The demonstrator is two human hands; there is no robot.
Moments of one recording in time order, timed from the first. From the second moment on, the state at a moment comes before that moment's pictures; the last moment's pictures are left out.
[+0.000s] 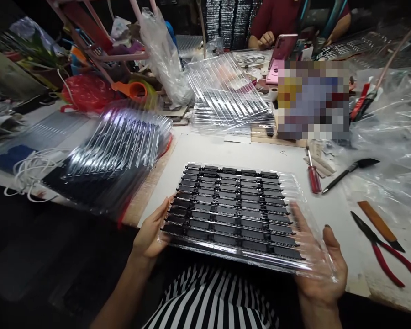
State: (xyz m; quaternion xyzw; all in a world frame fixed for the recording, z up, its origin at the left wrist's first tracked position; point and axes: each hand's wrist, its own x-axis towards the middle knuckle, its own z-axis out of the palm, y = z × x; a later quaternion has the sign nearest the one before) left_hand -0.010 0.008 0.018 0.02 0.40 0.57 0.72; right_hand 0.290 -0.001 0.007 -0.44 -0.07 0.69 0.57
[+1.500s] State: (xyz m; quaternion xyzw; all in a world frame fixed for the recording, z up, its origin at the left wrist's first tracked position) left_hand -0.001 0.000 0.008 0.19 0.44 0.56 0.68; right_hand 0.306 0.008 0.001 -0.34 -0.07 0.74 0.58
